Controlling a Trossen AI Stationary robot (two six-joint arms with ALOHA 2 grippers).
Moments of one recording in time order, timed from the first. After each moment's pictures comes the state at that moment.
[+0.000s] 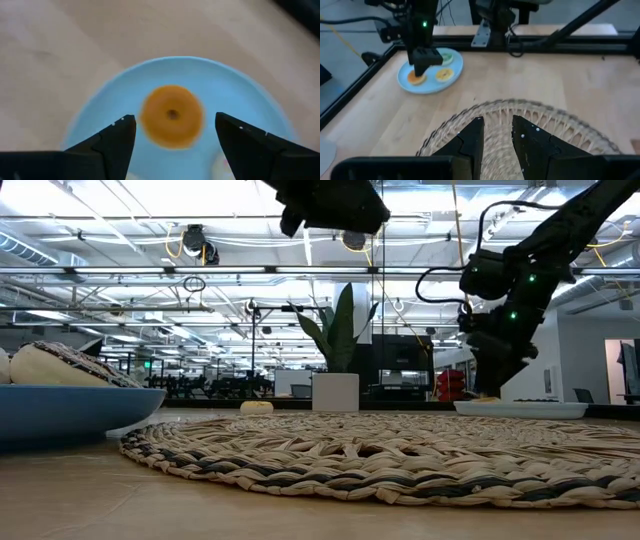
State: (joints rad) left arm -0.27 1.74 1.25 0.01 -0.44 -0.14; right arm -0.73 1.20 0.52 -0.37 0.11 0.06
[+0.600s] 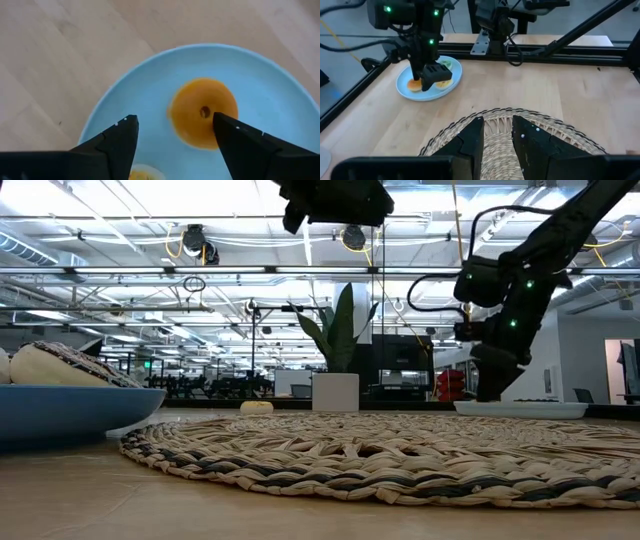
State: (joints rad) left arm -0.27 1.74 1.25 0.06 -0.44 -0.14; right arm -0.65 1.26 0.51 -0.35 0.11 0.02
